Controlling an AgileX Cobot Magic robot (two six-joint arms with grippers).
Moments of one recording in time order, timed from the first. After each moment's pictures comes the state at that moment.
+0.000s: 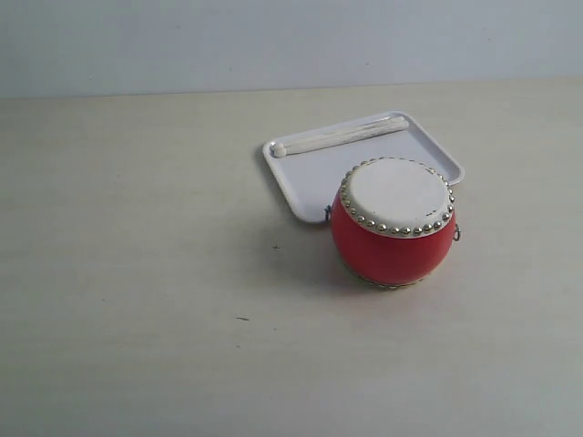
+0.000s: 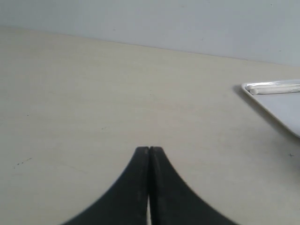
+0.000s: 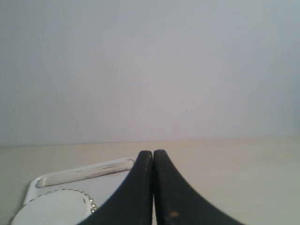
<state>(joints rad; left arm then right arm) -0.10 0.01 0.00 -0.06 0.37 -0.10 0.05 0.23 -0.19 0.55 0.10 -0.51</state>
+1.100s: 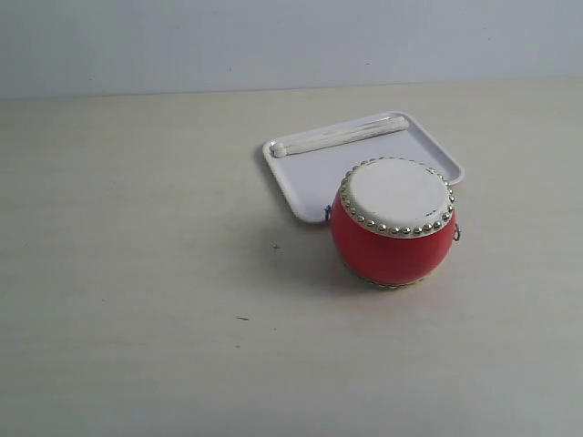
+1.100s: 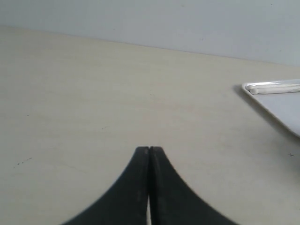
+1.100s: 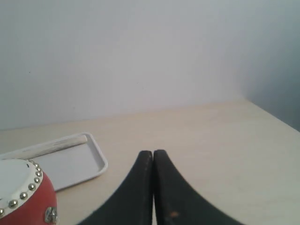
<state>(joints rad) -0.10 0.01 0.00 -0.06 0.37 -0.10 -0.11 0.01 0.00 0.08 0.16 -0.04</state>
